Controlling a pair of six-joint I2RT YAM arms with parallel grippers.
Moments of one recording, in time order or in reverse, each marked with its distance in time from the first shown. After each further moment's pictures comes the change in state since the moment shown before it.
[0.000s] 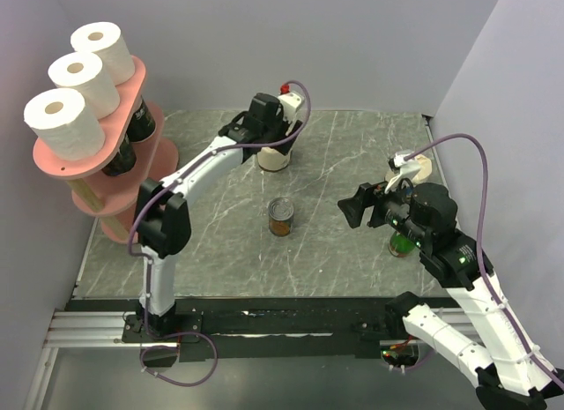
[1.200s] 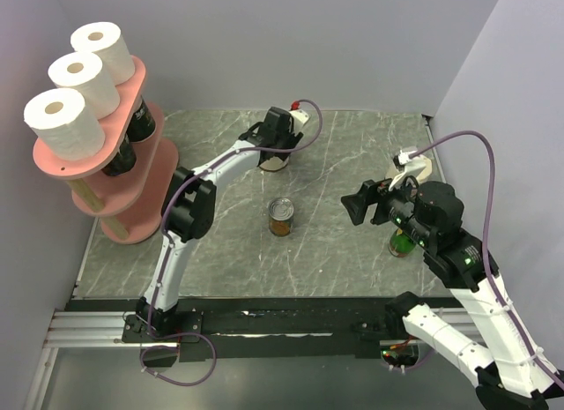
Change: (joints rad) left arm 0.006 0.322 0.144 0.061 -0.067 0.107; right arm 0.000 0.002 0.047 -0.014 0.028 -0.026
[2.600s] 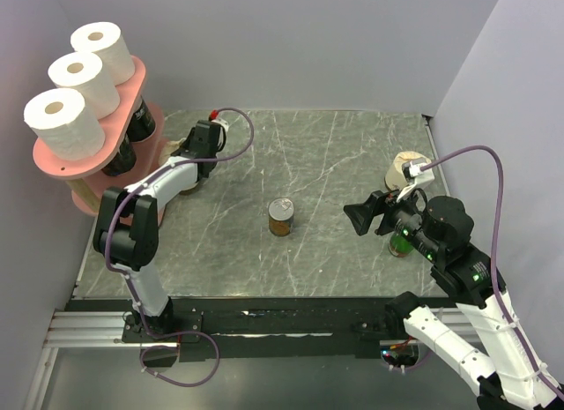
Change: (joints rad) left arm 0.274 -0.516 -0.692 0.084 -0.422 0.079; right arm 0.004 -0.119 -0.056 -0.006 -0.032 0.063
